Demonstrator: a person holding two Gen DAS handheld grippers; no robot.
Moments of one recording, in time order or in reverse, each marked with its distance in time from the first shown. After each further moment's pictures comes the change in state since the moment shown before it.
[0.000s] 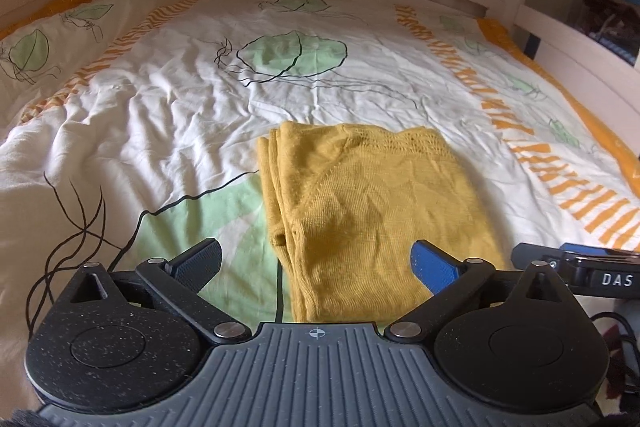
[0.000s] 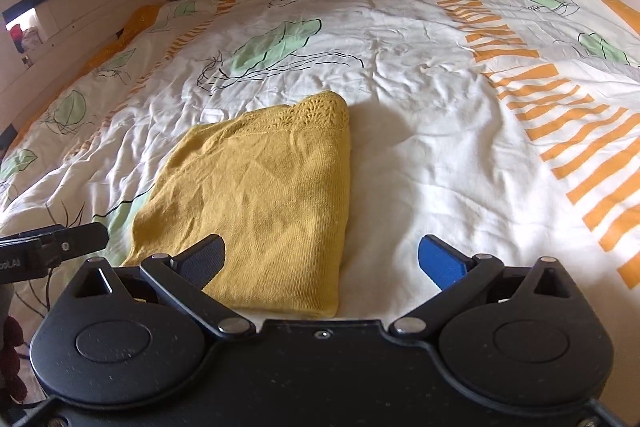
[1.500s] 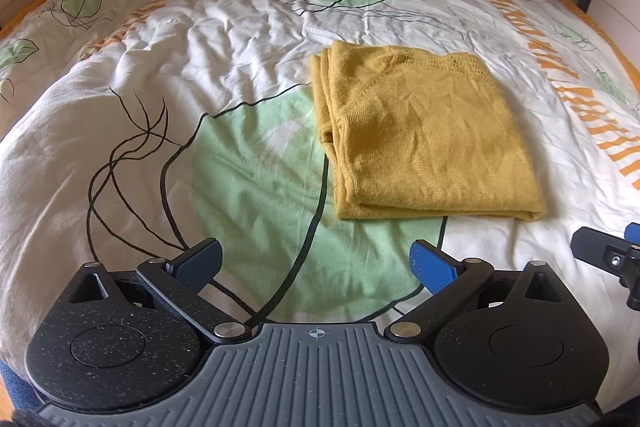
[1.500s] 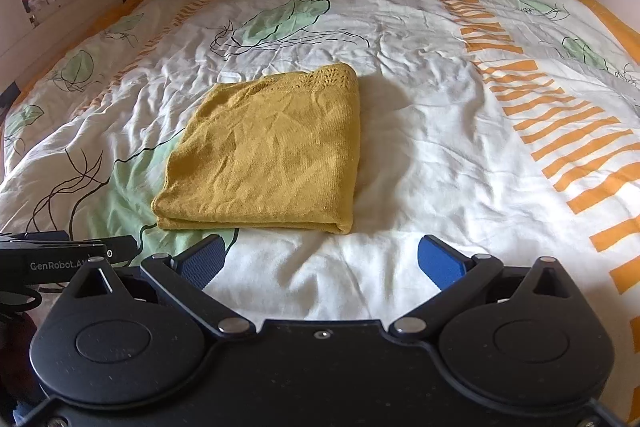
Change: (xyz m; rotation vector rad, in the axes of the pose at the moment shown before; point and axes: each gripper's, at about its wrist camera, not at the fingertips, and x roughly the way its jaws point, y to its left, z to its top) left arm -0.025 -0.007 -0.034 -0.049 0.197 0.172; right arm -0.050 0.033 -0.026 -0.059 0.073 -0.068
